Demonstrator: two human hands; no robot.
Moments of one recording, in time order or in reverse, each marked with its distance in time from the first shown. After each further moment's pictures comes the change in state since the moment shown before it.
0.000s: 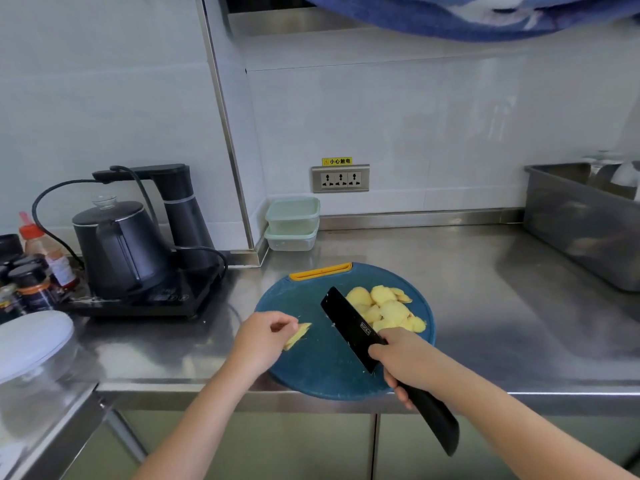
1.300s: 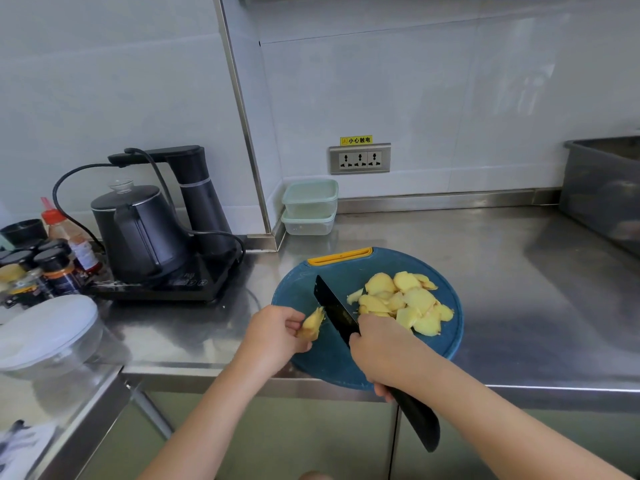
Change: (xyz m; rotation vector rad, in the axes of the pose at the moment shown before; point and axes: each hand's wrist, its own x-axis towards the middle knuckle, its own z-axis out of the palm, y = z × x) left_hand -0.015 0.000 -0.011 0.007 -0.088 -0.105; right_hand -0.005 -0.053 0.041 -1.297 -0.107 -0.343
